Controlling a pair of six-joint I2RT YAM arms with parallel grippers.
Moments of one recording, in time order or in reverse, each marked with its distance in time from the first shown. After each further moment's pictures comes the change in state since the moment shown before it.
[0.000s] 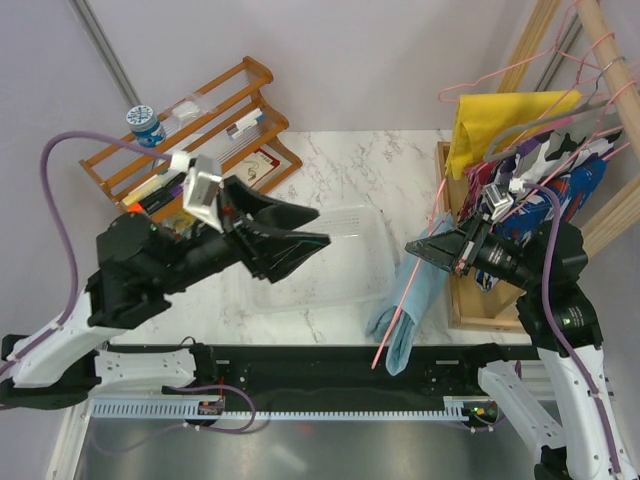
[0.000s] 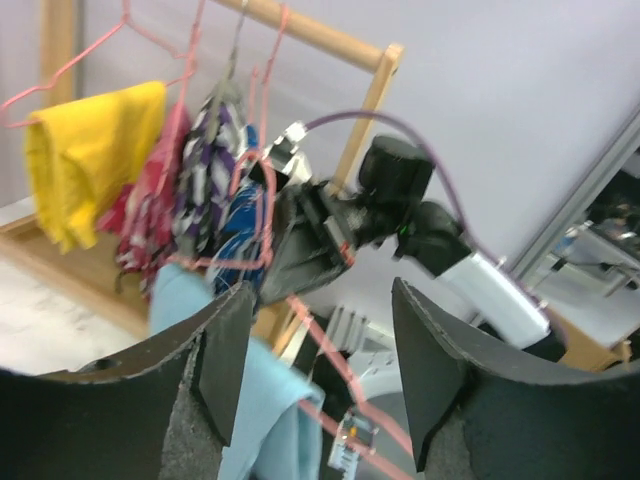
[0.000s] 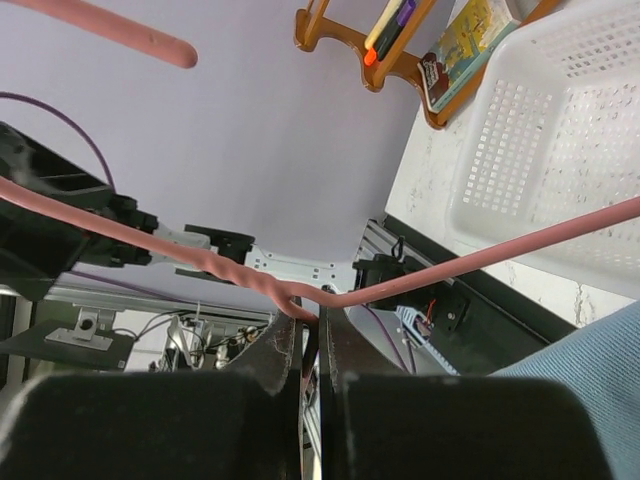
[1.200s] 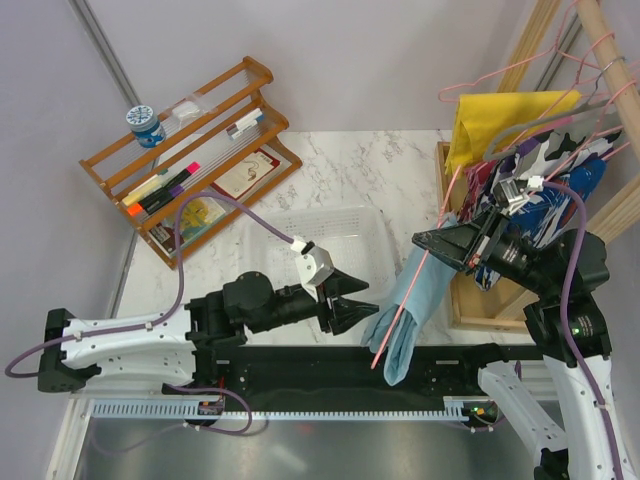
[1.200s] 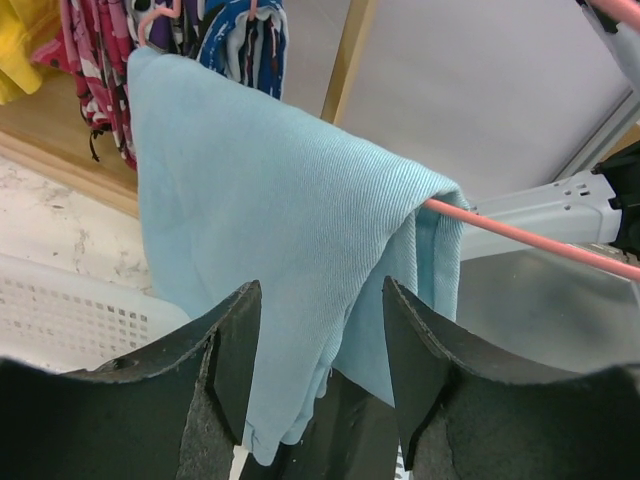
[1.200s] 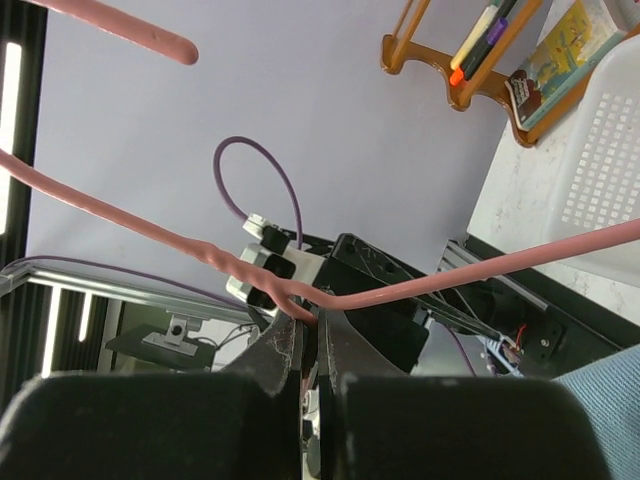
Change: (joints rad) left arm -0.159 -0.062 -0.684 0.398 -0.093 0.141; right arm 0.000 -0.020 0.047 0.119 0.009 0.245
